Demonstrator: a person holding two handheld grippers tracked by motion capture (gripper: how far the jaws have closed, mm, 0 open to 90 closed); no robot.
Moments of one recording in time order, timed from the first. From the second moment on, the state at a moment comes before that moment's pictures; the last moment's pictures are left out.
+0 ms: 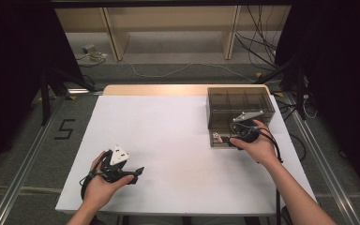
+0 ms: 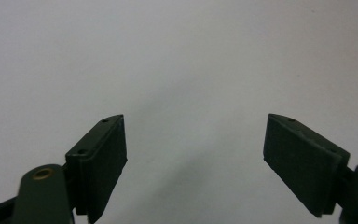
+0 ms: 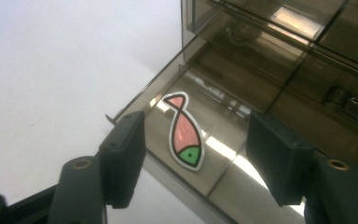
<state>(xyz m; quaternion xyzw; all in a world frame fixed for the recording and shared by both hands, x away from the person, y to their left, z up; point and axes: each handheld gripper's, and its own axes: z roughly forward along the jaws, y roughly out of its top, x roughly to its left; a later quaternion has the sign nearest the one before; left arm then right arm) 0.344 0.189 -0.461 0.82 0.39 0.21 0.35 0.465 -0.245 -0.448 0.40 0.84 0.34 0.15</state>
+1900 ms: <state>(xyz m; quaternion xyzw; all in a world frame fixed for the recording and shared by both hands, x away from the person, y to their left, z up) 0.348 0.184 -0.460 0.83 0.38 0.21 0.35 0.419 -0.301 -0.442 0.44 0.85 0.28 0.12</state>
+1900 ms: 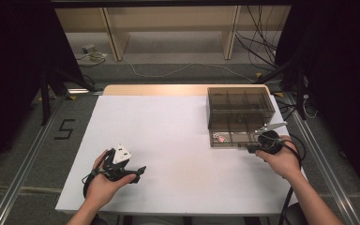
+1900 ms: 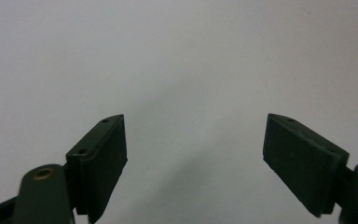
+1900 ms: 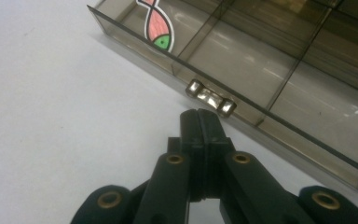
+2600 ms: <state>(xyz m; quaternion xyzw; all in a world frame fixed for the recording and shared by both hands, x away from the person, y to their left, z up) 0.347 0.184 -0.461 0.83 0.38 0.21 0.35 0.434 -0.304 -0.456 0.46 0.85 0.22 0.13</state>
